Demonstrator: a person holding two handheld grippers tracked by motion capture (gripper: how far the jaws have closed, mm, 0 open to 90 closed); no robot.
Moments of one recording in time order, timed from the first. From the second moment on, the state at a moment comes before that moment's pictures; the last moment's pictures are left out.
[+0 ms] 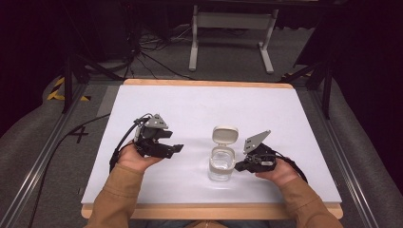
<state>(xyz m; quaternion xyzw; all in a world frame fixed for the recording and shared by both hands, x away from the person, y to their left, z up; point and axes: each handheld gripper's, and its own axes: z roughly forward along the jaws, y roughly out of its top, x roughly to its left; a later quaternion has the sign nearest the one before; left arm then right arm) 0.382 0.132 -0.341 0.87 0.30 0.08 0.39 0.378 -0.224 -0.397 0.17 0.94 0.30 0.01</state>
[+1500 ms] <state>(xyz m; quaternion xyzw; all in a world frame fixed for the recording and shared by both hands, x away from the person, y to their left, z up) 0.368 0.151 -0.350 0.86 0.33 0.09 0.39 0.402 -0.259 -0.336 0.29 0.78 0.54 0.09</state>
